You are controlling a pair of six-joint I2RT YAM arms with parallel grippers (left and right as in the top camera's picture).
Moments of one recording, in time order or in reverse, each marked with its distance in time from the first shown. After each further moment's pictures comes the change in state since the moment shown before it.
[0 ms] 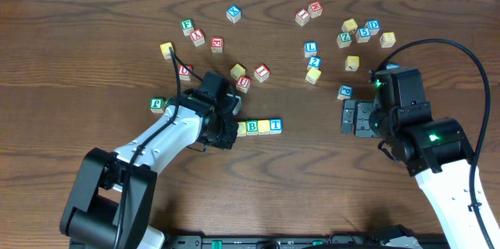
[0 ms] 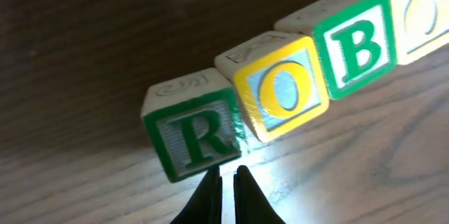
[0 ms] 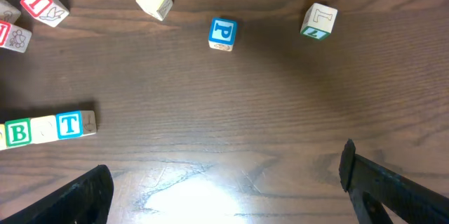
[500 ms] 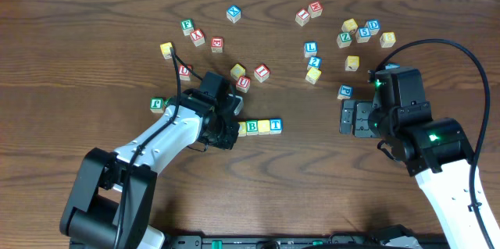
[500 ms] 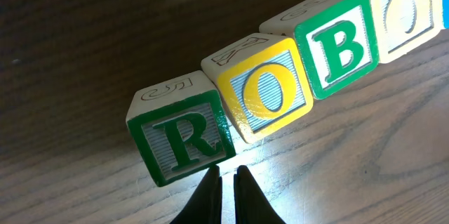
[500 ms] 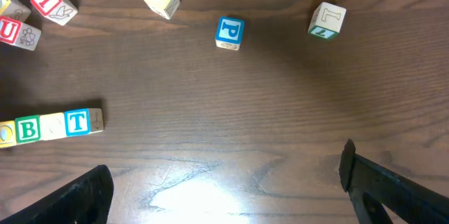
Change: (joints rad) left arm 0.000 0.000 0.000 0.006 0.024 0.015; right arm 0.000 0.000 0.000 0.003 -0.022 0.000
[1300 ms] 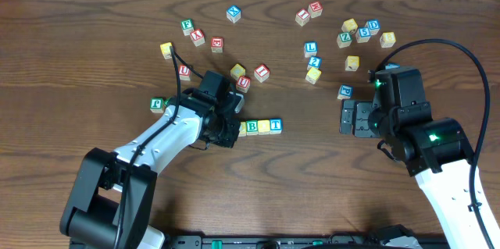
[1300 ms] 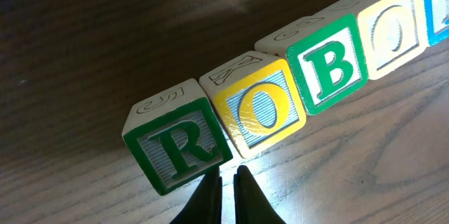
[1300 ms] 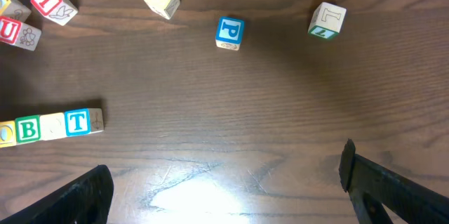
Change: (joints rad) left arm 0.000 0.000 0.000 0.030 0.003 0.000; right arm 0.000 0.000 0.000 0.000 0.000 0.000
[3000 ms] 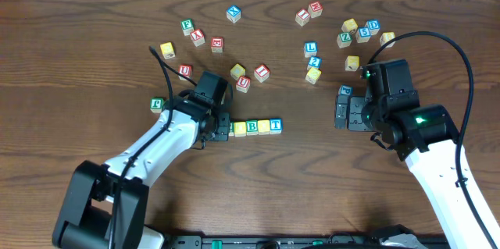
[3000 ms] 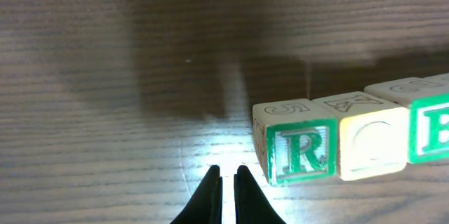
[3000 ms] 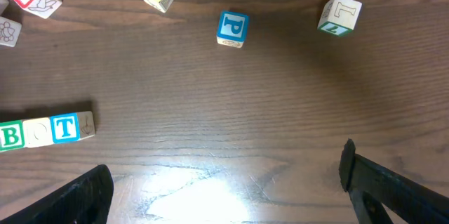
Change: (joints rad) left arm -0.001 -0.060 -0.018 -0.001 -0.258 -0.248; right arm 0.000 0.095 0.000 0.039 -0.003 0.000
